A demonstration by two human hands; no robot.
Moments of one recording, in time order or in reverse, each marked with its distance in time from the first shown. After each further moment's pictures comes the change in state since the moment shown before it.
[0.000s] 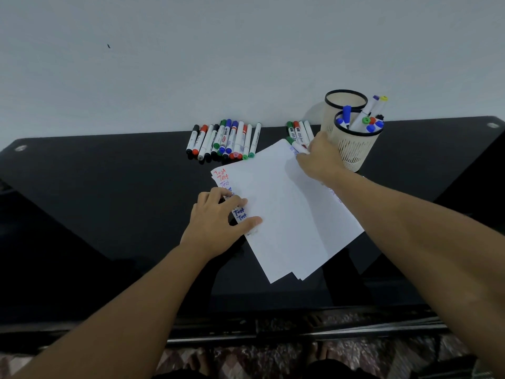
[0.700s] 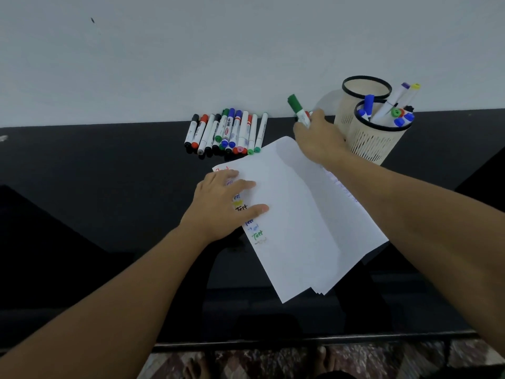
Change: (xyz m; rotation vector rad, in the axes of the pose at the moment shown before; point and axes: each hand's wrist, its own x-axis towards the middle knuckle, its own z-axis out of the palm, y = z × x) left_hand 0.047 -0.017 -0.002 -0.014 -0.093 0.051; right_hand 0.023 -0.034 0.011 -0.057 -0.006 -0.064
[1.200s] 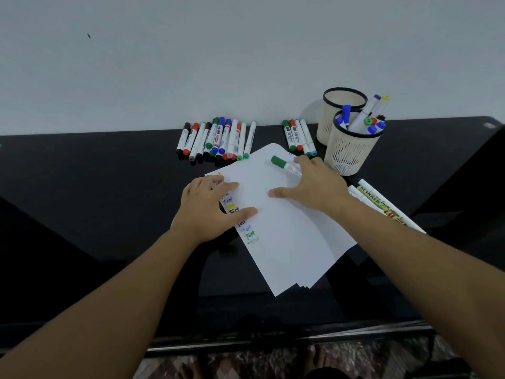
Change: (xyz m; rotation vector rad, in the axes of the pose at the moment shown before) left_hand -0.004 0.001 -0.001 0.034 0.045 -0.044; right_hand -0.065 0.041 -0.002 -0.343 -0.177 -0.078
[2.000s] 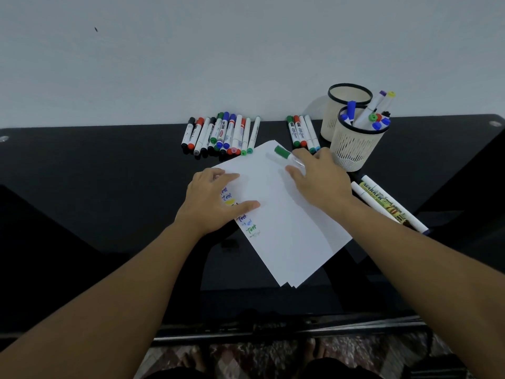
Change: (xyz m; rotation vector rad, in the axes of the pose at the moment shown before) left_hand -0.004 0.002 -0.004 -0.190 0.024 -0.047; right_hand -0.012 -0.005 0.004 -0.007 0.204 -0.055
